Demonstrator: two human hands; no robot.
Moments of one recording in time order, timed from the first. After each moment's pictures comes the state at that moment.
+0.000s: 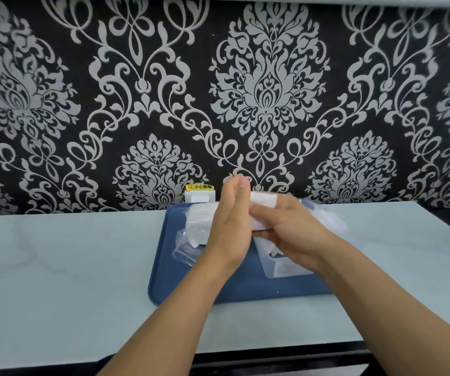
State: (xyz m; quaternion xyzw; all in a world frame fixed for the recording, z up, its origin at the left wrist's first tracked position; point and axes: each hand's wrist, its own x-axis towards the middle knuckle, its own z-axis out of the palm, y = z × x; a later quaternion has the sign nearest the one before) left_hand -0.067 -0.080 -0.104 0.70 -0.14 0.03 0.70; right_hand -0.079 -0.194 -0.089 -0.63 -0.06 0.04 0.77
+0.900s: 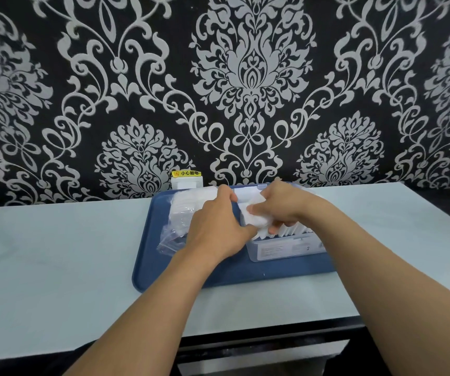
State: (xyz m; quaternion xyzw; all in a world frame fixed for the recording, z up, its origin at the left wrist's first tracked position) left_hand -0.047 -0.078 -0.140 0.94 -0.14 0.04 0.32; right_hand -0.039 -0.237 -0.098 -0.92 0.07 0.13 0.35
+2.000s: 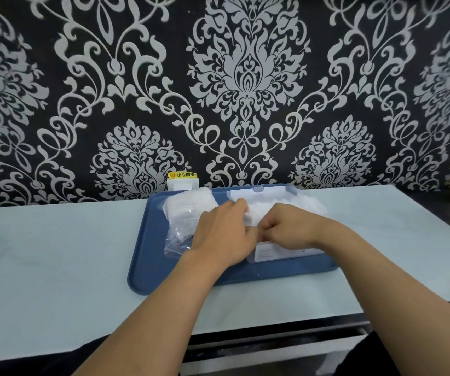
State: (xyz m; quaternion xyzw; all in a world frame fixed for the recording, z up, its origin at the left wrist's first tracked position) left_hand -0.057 -0.091 -0.139 0.94 -0.25 0.10 0.21; right_hand -0.077 -0.248 -0.110 -0.96 -0.03 0.12 0.25
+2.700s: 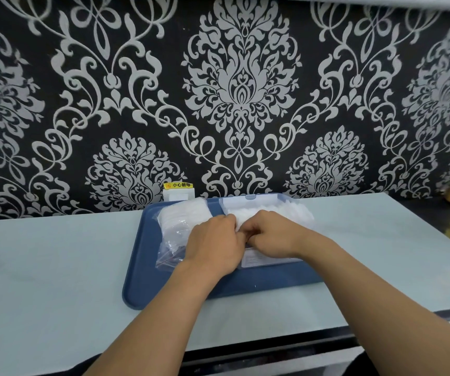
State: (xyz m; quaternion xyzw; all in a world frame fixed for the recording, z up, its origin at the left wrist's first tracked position) left_hand -0.050 -0.091 -0.139 0.96 -0.22 0.09 0.16; right_hand -0.064 -0.235 -0.119 -0.96 -0.09 0.06 0.27
